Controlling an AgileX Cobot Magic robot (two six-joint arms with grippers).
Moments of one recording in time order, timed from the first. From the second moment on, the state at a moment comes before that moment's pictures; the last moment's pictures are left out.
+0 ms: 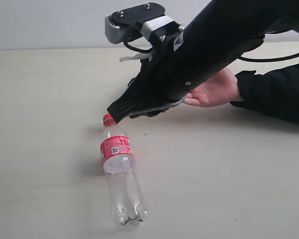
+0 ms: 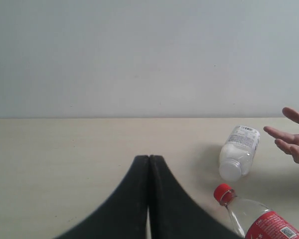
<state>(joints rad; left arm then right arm) -0.14 0.01 0.00 0.25 0.13 -0.34 0.77 1.58 -1.13 0.29 0.66 -0.20</state>
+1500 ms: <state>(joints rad) -0.14 0.01 0.00 0.25 0.13 -0.34 0.86 2.04 -1.30 0.19 0.70 0.20</state>
